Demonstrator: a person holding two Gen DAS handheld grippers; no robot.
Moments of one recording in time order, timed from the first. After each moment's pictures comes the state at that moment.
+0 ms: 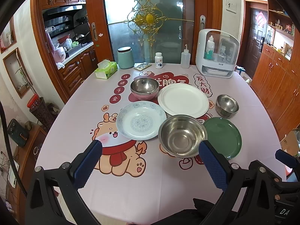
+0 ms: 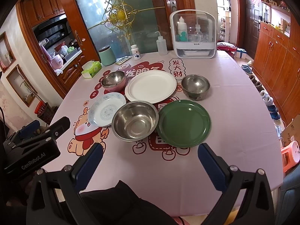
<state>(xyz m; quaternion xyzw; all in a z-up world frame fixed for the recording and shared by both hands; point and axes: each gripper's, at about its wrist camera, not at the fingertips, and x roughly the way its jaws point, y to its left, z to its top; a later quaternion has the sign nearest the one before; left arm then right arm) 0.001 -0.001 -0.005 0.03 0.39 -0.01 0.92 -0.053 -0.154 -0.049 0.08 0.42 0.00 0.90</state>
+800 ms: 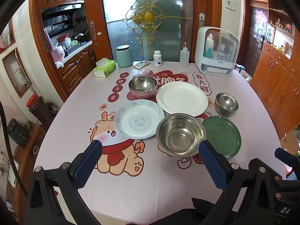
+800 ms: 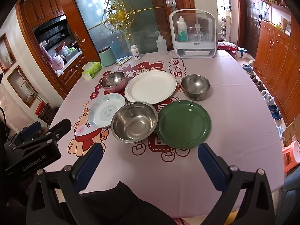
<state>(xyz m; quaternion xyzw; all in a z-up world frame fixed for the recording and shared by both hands) 0.006 -0.003 -0.002 0.03 0.40 -0.01 0.92 -0.052 -0.162 -0.057 0.08 0.42 -0.01 0.90</state>
